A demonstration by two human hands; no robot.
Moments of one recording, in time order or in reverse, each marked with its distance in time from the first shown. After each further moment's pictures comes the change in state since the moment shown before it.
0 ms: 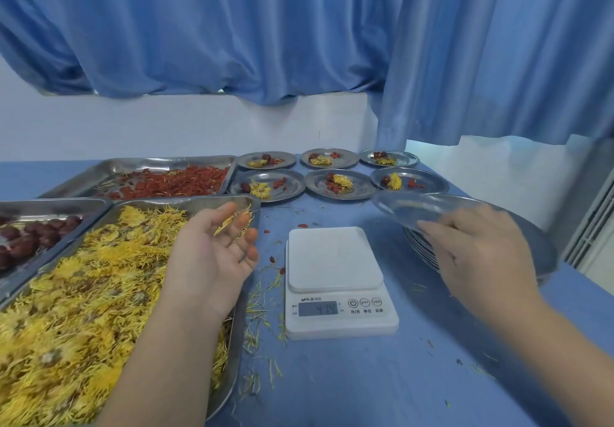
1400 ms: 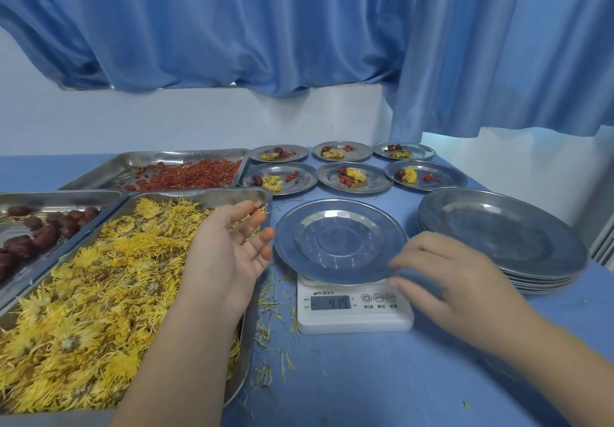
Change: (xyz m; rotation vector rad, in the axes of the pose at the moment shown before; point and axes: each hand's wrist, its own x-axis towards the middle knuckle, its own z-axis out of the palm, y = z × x) left_hand -0.005 -0.004 0.003 0.070 0.039 0.021; right_hand -0.008 -0.039 -0.013 0.498 -0.355 -0.086
